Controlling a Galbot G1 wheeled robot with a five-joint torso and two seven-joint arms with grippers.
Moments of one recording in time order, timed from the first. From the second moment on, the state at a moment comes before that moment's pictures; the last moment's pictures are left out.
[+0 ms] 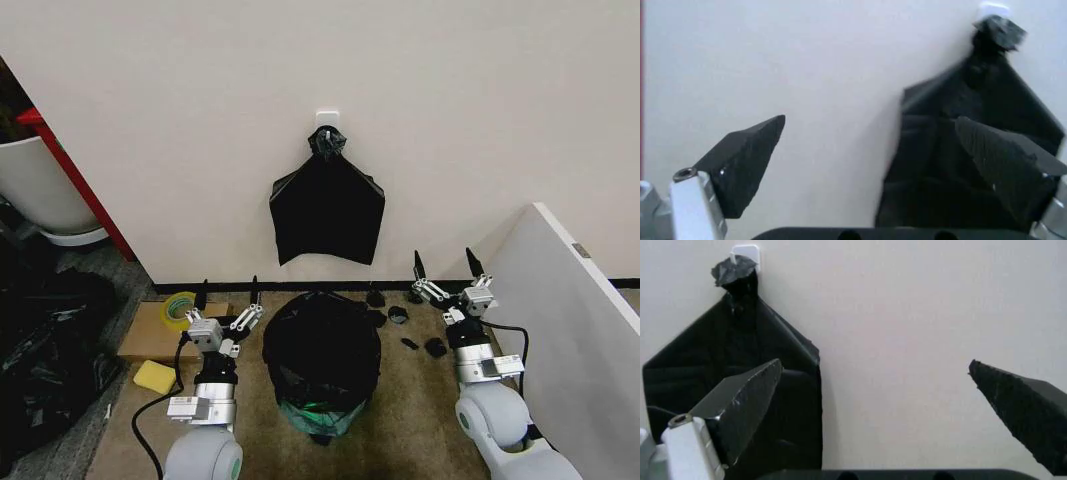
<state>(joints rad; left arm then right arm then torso) 1.53 -1.44 -0.42 -2.09 -0.19 -0.37 -0.15 -1.34 1.18 0.41 1.93 0.26 0.43 0.11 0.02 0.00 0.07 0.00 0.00</state>
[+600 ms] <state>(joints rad) 1.58 -1.45 -0.42 -2.13 -0.20 -0.35 -0.10 -1.42 1.22 0.51 1.94 0.27 0.45 0.05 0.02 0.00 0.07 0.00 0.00</state>
